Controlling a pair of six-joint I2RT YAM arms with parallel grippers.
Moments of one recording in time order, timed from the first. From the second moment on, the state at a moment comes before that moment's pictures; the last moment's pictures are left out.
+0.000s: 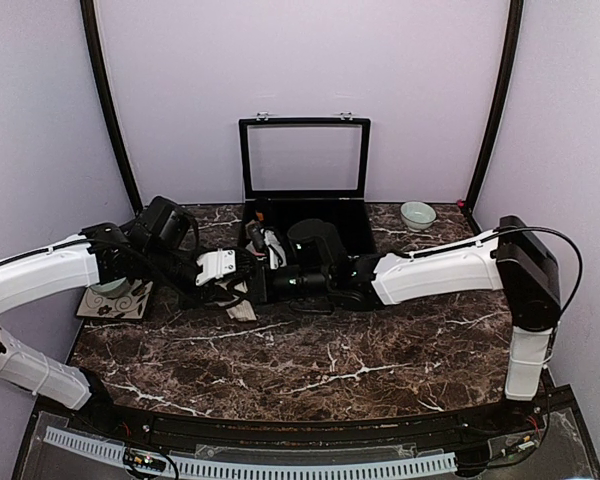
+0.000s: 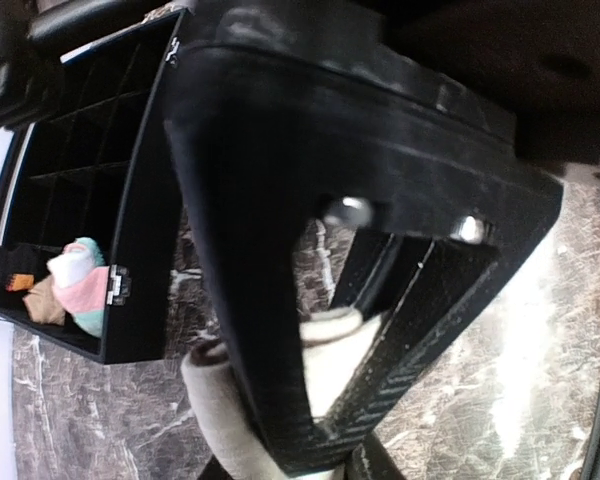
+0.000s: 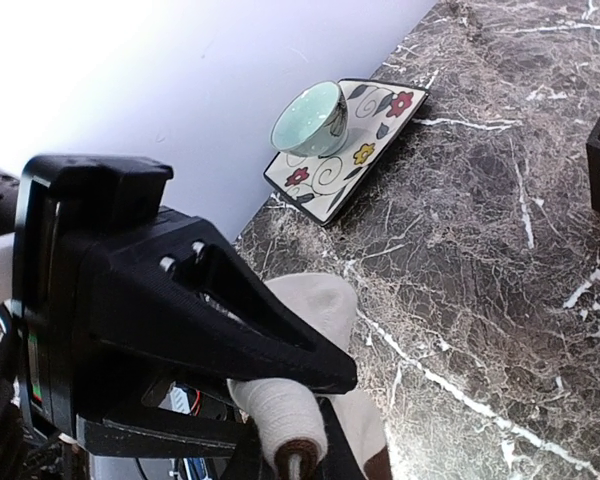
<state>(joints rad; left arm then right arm) -0.71 1.25 0.99 -0.60 0.20 0.74 1.09 1.93 1.33 0.28 -0.31 0.69</state>
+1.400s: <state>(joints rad) -0.65 1.36 1.19 -1.00 1.10 0.78 1.10 1.63 1.20 0.19 -0.56 0.15</state>
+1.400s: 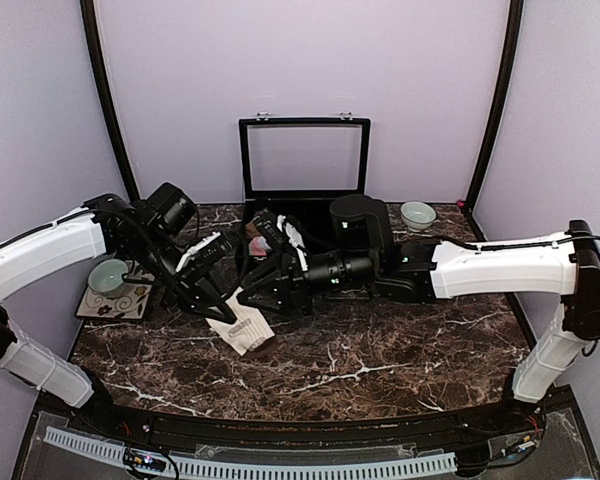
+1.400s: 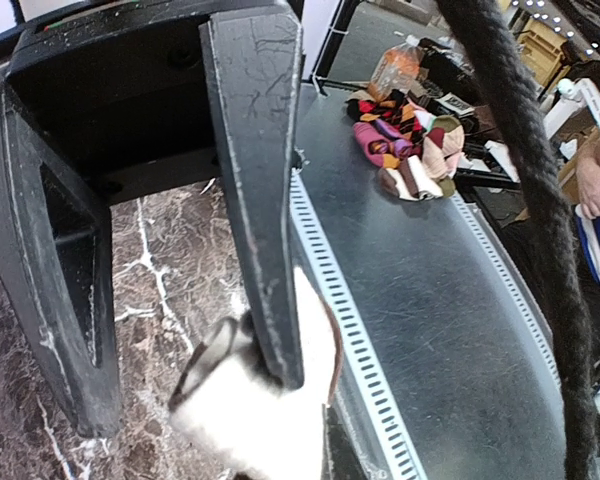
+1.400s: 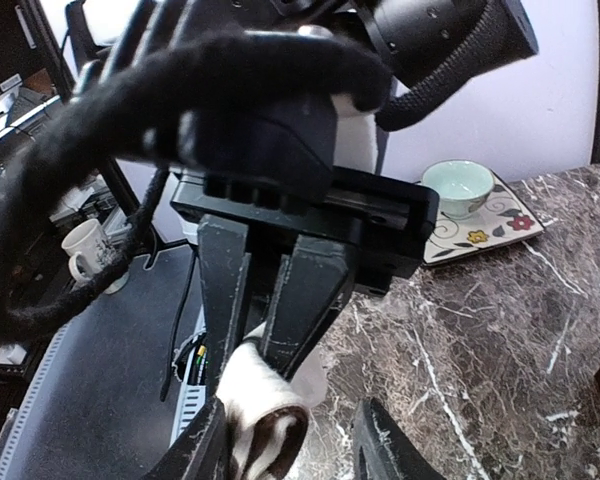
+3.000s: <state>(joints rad) -0.64 1.29 1.05 -0.67 0.51 0.61 1.12 1.81 1.38 0.07 -0.25 0.35</state>
